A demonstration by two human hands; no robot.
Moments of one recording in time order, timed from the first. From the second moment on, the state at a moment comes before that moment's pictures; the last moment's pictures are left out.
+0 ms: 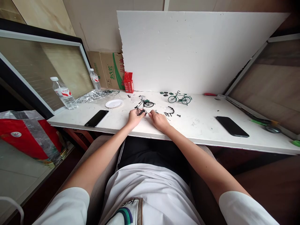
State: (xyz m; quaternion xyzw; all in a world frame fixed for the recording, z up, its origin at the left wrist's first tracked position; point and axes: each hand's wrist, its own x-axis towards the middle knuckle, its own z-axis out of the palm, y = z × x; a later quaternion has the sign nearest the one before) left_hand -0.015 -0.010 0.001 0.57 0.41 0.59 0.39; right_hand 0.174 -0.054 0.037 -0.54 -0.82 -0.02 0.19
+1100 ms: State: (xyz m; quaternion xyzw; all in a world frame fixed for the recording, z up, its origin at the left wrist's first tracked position) left_hand -0.016 -0.014 0.002 0.57 0.41 0.59 0.39; right_hand 0.182 -0.055 0.038 -0.48 -0.83 -0.03 0.27
